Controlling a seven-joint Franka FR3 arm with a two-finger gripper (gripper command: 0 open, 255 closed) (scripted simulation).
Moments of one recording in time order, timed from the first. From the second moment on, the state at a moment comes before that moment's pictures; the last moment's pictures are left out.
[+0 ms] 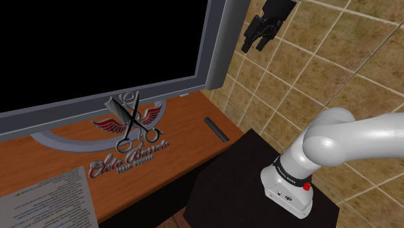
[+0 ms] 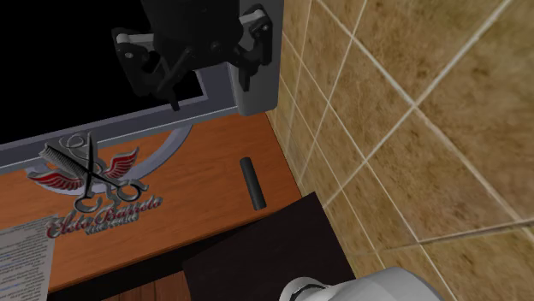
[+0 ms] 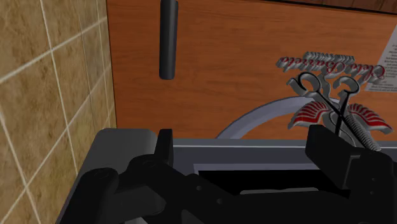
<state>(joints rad) -0.01 -0.82 0.02 -2.37 0.06 1.72 0.07</state>
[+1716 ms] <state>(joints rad) -0.04 -0.36 -0.04 -2.85 0.10 2.53 0.02</state>
